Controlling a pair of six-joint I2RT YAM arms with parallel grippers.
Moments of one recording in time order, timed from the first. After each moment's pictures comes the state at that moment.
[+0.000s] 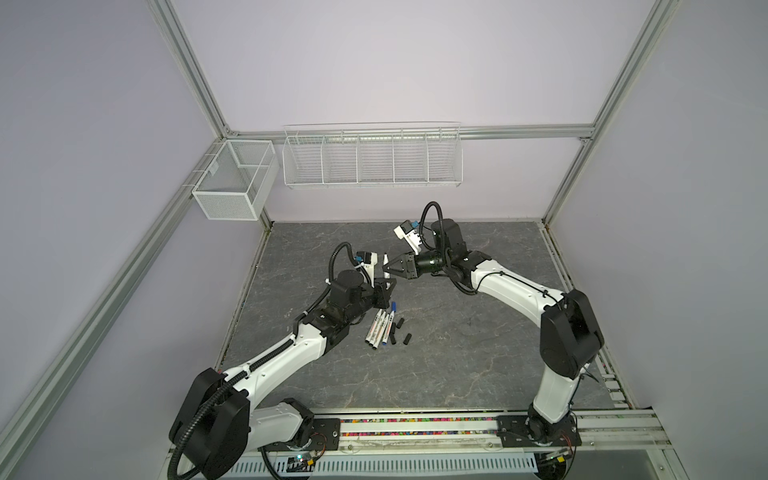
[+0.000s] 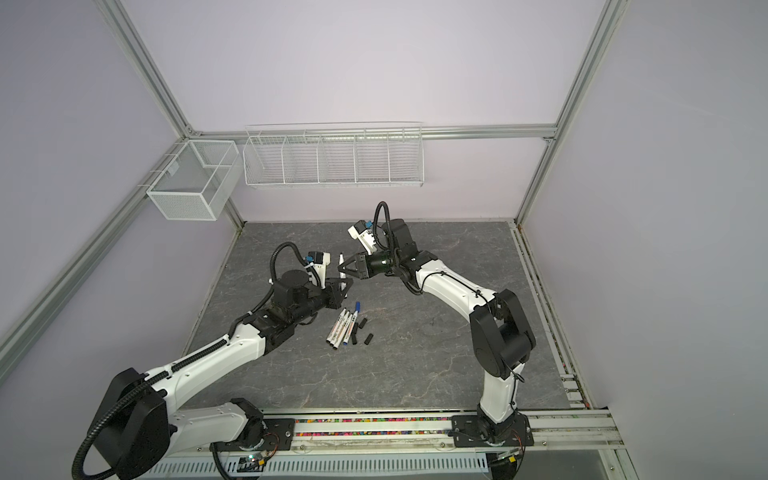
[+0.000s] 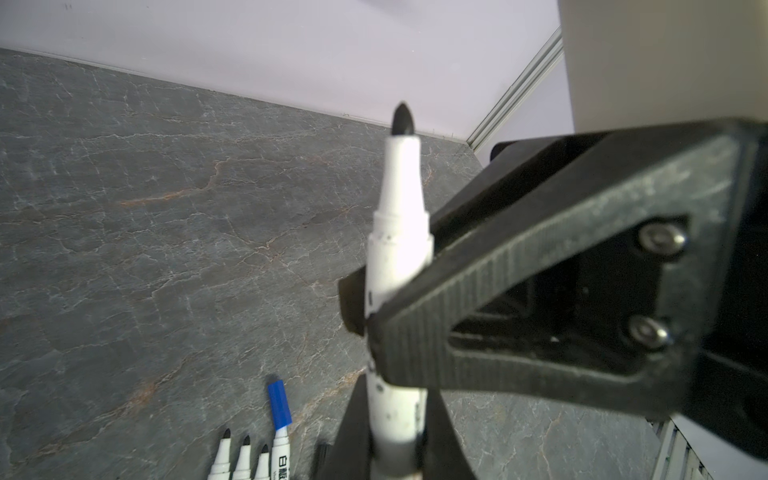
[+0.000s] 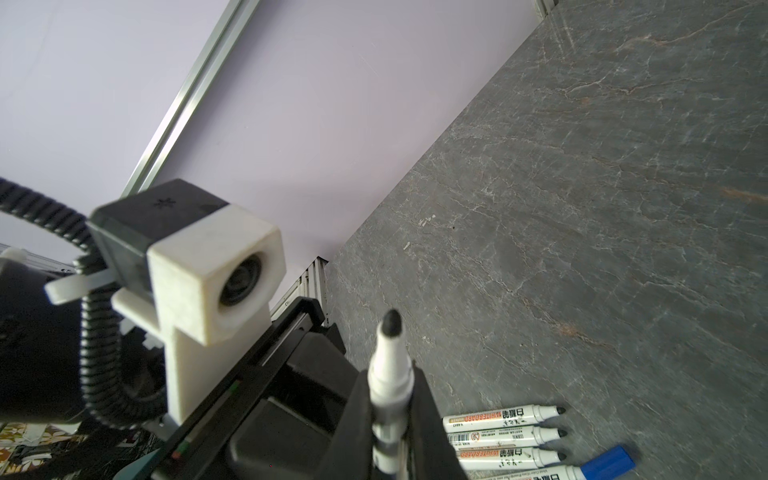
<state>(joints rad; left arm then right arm) -0.63 1.23 0.73 0.16 0.12 -0.50 0.61 1.83 1.44 -0.09 -0.85 0.42</state>
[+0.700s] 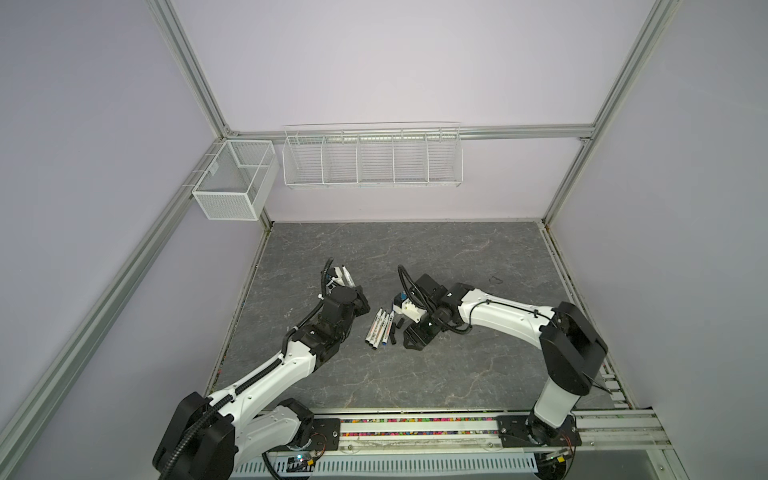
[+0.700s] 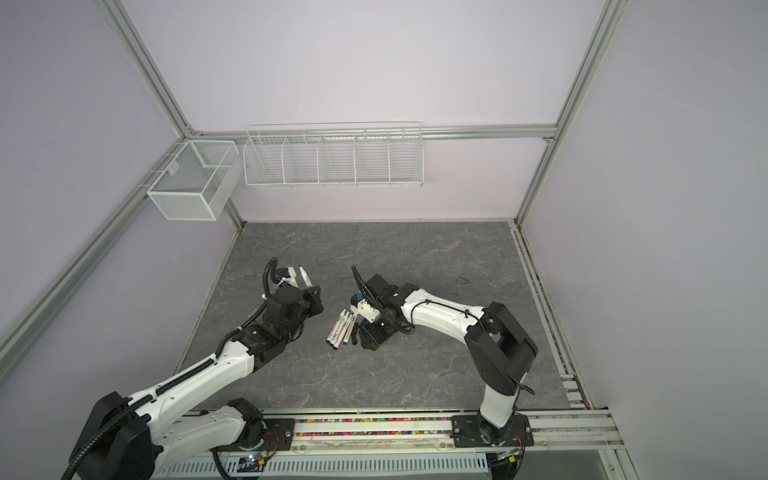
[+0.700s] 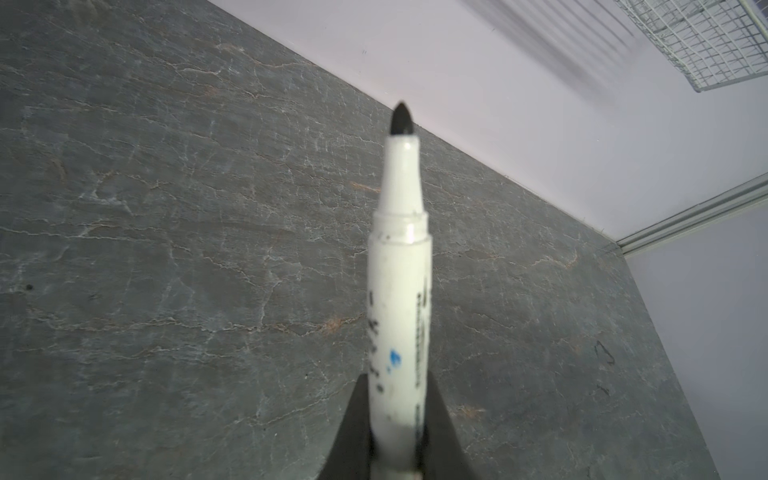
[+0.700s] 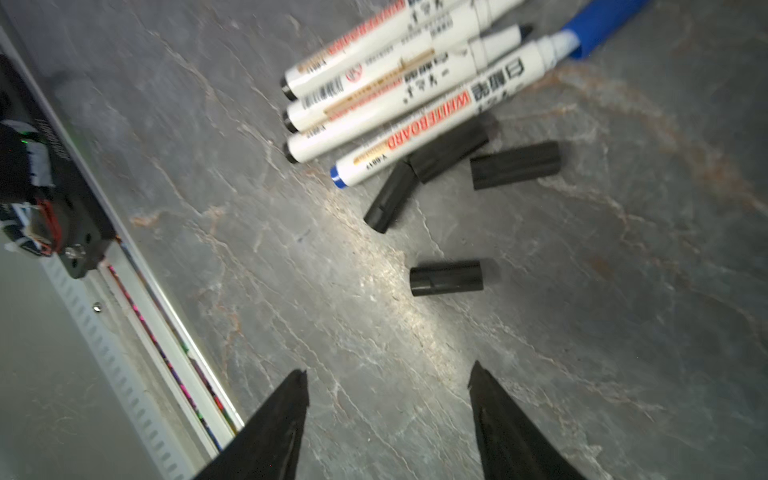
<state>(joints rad) -0.62 1.09 0.59 0.03 -0.34 -0.74 0.84 1.79 1.22 -0.74 -0.32 0.03</state>
